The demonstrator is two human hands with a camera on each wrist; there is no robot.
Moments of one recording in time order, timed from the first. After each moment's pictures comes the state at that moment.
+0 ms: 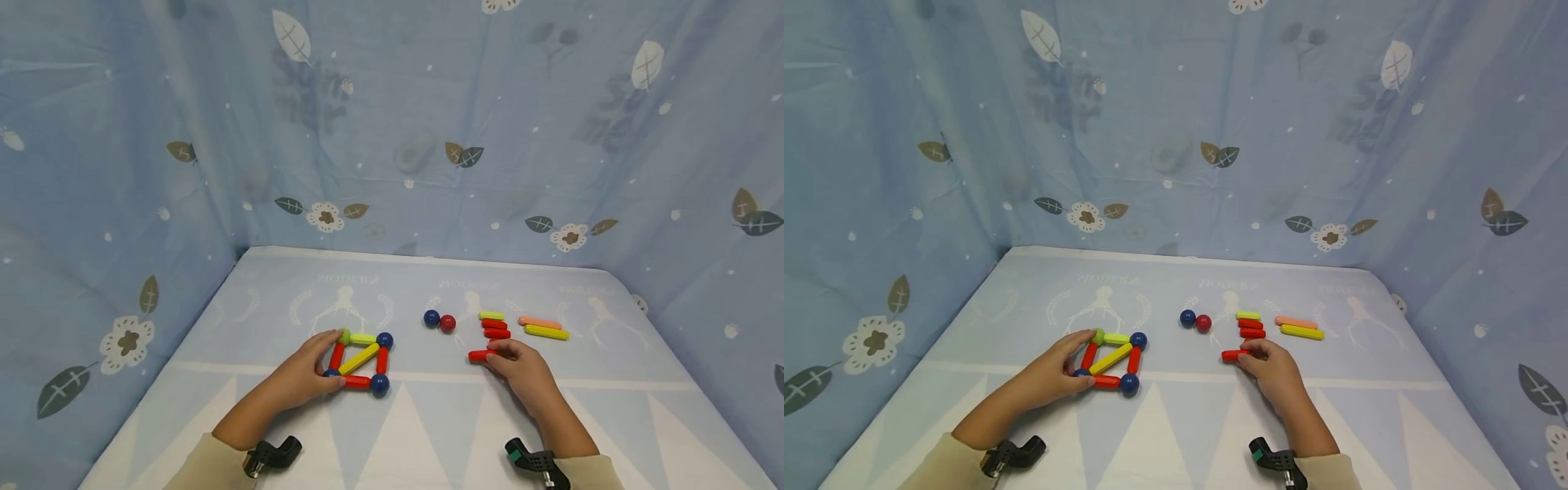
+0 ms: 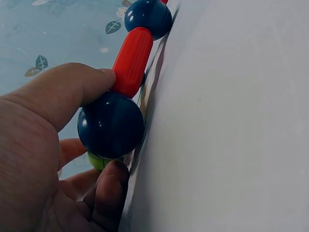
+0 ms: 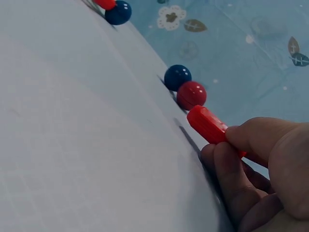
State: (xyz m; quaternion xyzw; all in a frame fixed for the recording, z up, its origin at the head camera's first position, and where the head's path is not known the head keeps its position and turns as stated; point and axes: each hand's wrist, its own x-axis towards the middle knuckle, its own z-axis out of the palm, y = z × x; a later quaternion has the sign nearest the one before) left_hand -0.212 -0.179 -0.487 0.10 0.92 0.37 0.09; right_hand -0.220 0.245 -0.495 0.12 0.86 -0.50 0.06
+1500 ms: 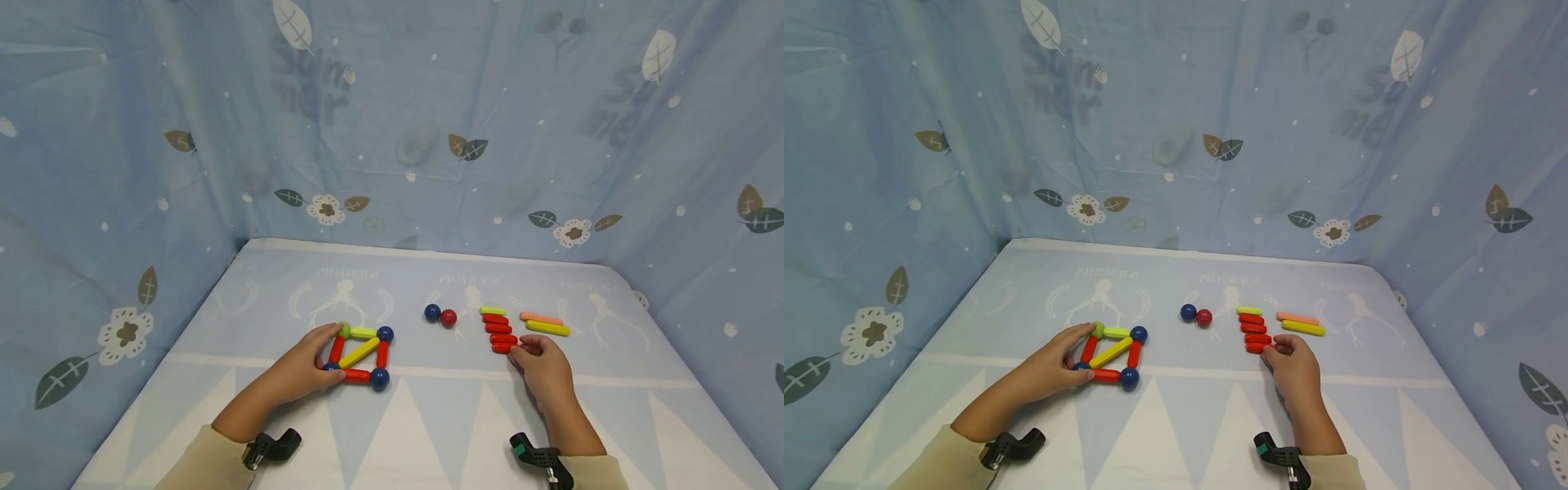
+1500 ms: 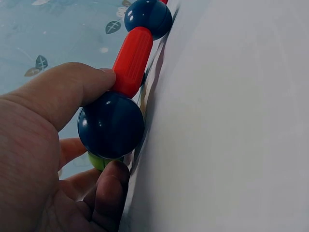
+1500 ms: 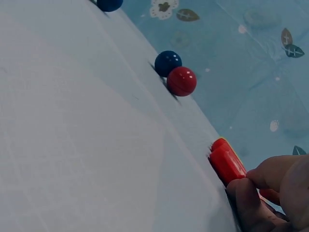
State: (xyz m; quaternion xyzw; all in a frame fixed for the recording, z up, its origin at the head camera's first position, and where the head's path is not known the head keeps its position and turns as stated) left_hand -0.214 -0.180 -0.487 0.10 0.92 0.36 0.09; right_hand -0.221 0.259 -0.494 0.24 0.84 -0.49 -0.01
